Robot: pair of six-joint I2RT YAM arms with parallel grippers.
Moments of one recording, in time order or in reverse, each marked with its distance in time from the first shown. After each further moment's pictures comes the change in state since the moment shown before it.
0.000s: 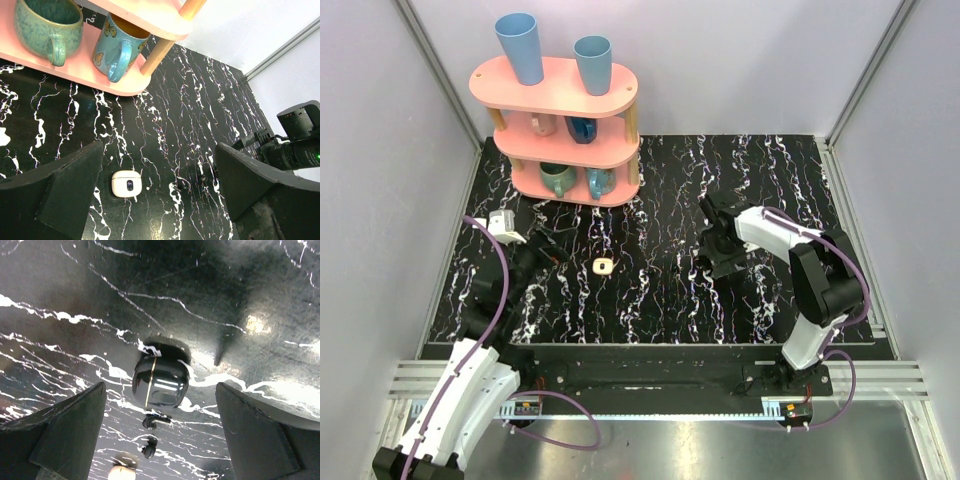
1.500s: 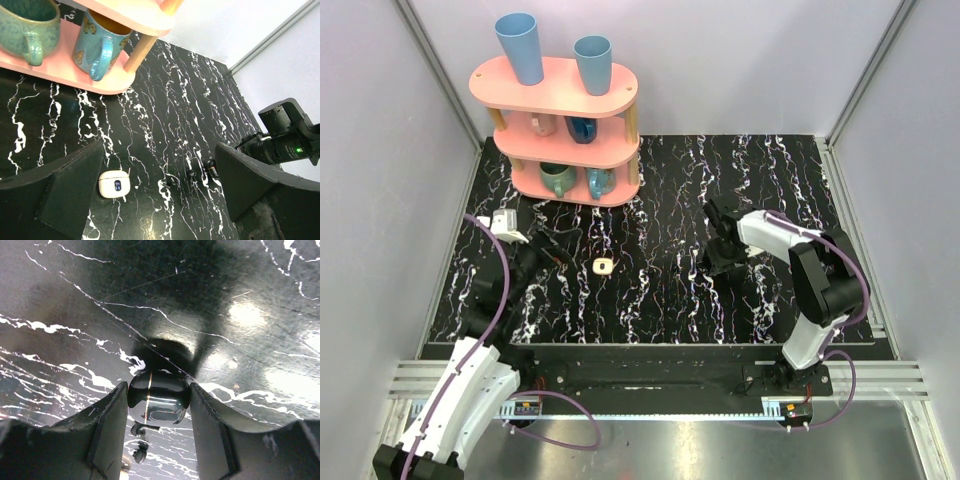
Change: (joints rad) left arm 0.000 0.009 -0.010 0.042 0.061 -0.017; right arm -0.028 0.025 -0.038 0.035 -0.045 -0.015
